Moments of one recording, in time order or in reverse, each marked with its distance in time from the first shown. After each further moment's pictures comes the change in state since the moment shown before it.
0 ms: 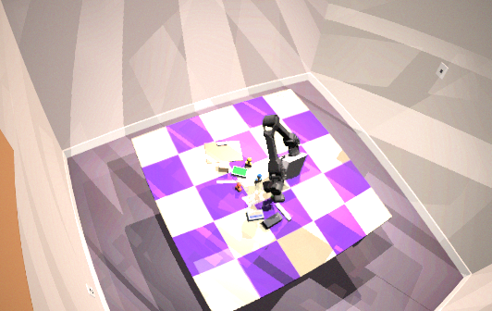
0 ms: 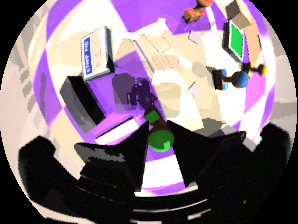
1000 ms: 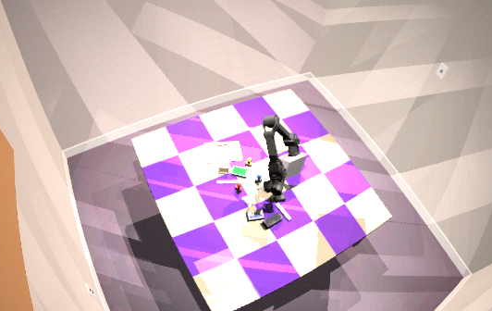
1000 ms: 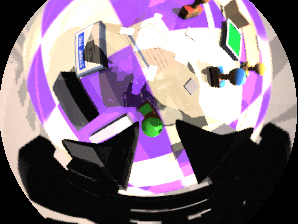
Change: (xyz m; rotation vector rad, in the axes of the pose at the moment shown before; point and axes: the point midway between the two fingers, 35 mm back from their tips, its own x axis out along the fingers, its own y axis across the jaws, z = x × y) arm 0.001 -0.007 -0.005 -0.019 0.017 -0.035
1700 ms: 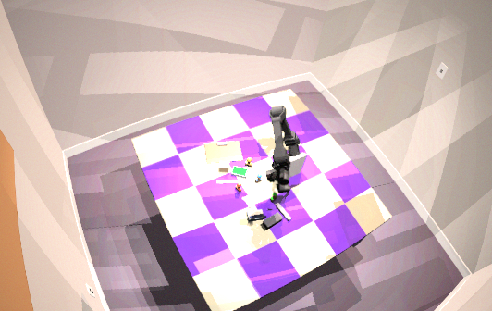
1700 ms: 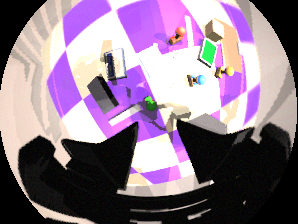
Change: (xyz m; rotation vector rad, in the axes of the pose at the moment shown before) arm -0.100 0.000 0.000 0.000 -0.020 0.021
